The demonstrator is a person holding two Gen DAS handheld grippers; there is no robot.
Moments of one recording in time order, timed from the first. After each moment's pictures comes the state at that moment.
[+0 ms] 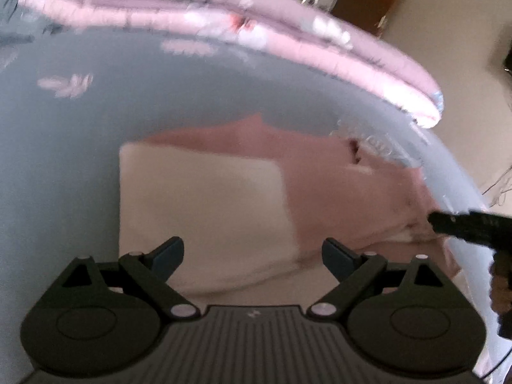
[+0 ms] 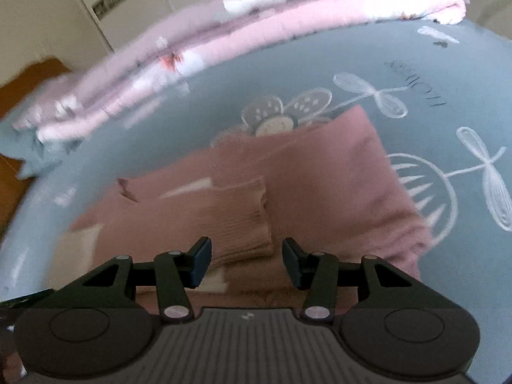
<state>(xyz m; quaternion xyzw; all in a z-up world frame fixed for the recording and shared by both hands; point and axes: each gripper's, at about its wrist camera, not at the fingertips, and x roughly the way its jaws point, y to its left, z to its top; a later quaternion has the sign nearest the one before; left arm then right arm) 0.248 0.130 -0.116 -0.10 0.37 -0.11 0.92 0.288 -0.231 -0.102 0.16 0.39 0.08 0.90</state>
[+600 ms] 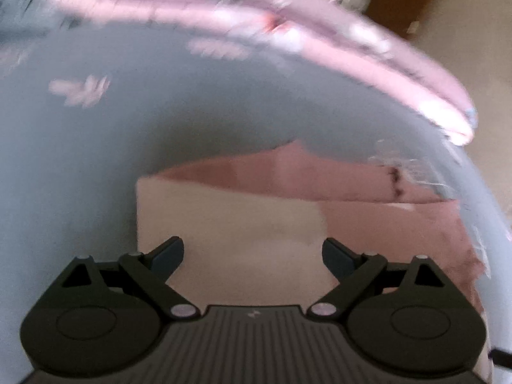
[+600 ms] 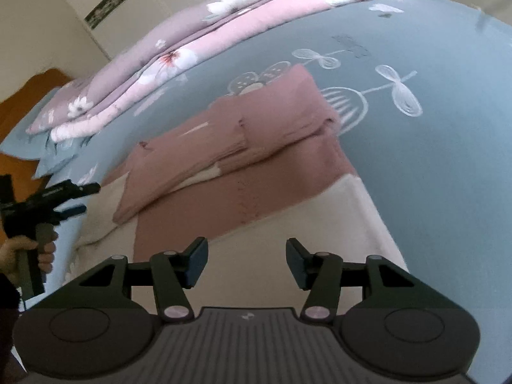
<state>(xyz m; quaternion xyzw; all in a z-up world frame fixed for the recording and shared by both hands) 0.305 0.143 -0.124 -0.14 0.41 -0.05 0.90 0.166 -0.266 -0.100 0.21 0.40 0.07 0.89</state>
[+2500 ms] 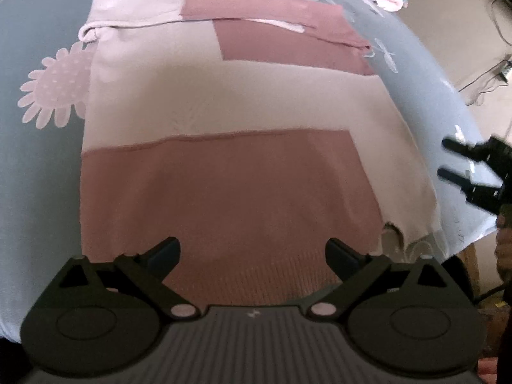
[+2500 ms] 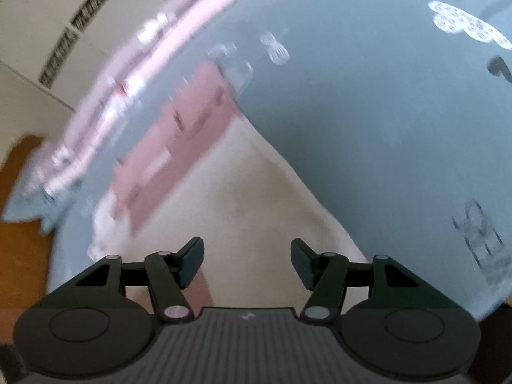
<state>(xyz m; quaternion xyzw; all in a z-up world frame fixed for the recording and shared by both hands) 0.022 0.034 -0.125 -0.08 0.56 -0.14 0.82 0.034 -0.342 -0.105 0.36 0.40 0.02 0.84</state>
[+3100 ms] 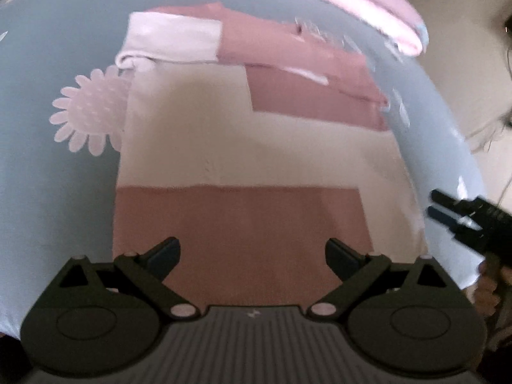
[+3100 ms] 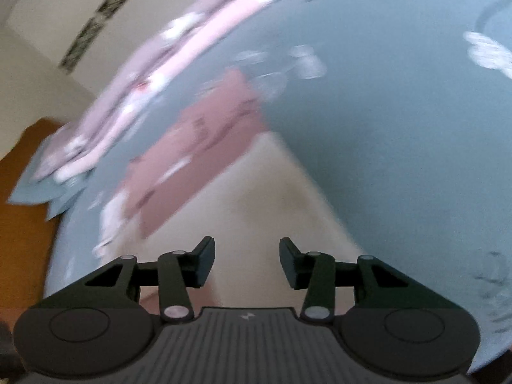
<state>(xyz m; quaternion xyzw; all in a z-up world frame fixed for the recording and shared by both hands) 0.035 0.067 -0.093 -0.14 0.52 -0.10 0.84 0.047 -0.312 -0.101 0.31 0.40 0.08 0.86</state>
